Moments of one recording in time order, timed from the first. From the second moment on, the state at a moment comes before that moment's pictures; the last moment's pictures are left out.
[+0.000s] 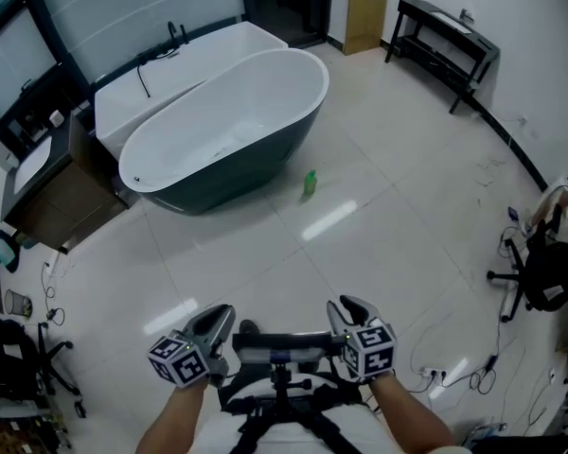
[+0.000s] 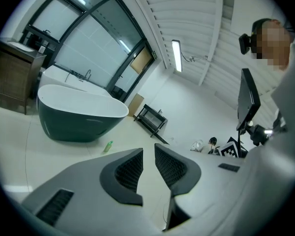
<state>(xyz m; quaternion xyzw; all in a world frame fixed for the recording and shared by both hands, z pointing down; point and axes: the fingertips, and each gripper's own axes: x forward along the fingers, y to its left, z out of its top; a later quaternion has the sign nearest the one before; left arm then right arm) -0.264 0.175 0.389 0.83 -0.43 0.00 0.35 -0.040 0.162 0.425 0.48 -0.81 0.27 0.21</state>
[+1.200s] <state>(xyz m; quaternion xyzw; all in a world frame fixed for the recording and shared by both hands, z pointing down) -0.318 0.078 0.401 0.88 -0.30 0.04 0.37 -0.120 0.086 0.422 0.57 -0.75 0.29 0.19</state>
